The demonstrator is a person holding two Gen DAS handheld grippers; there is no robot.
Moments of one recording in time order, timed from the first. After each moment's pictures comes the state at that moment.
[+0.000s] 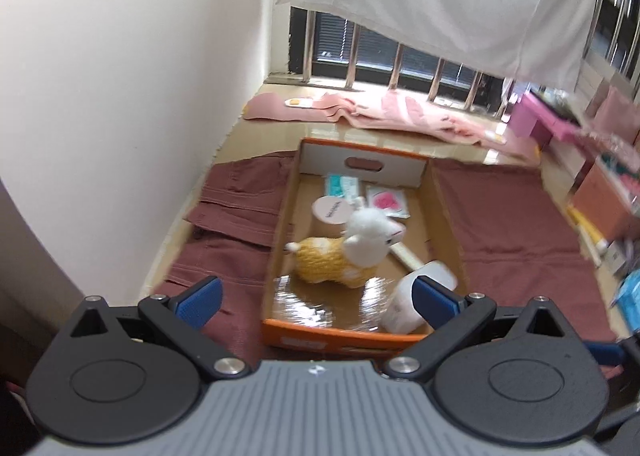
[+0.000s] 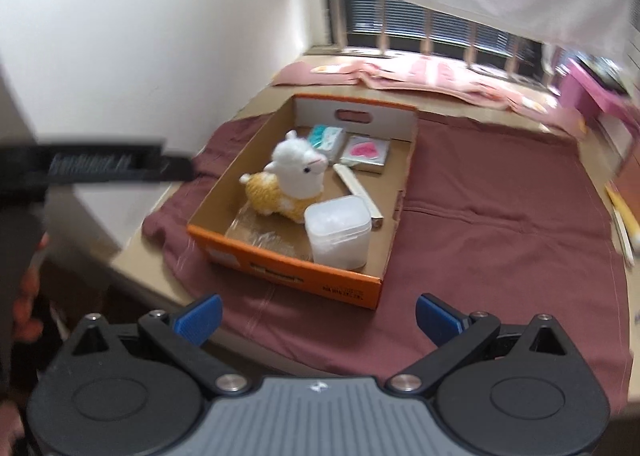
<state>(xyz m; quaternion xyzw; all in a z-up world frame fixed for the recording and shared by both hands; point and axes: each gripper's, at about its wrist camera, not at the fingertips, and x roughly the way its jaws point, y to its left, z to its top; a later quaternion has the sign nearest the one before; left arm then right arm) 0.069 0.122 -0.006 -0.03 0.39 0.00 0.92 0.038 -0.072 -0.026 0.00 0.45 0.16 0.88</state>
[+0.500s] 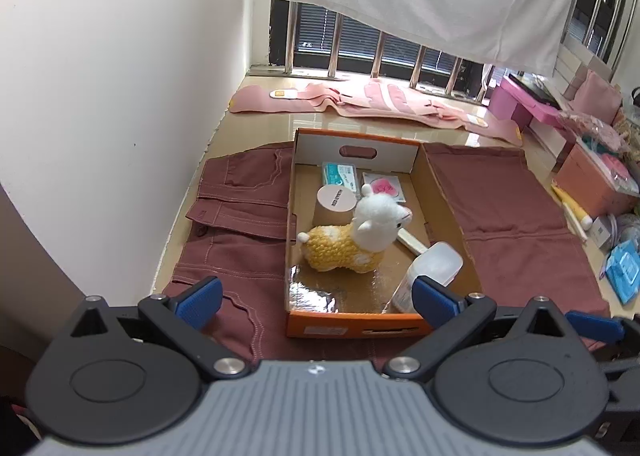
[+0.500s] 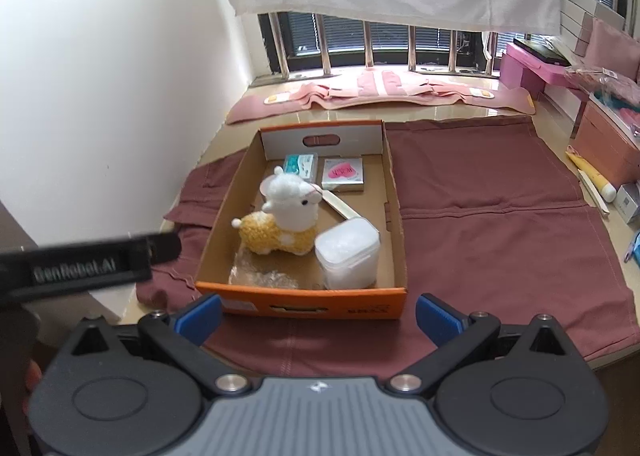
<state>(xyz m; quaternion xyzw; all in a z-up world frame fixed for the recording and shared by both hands) 0.066 0.157 -0.008 -0.02 0.40 -0.03 0.92 0.030 -0.029 -0.016 0.06 0.42 0.06 0.90</state>
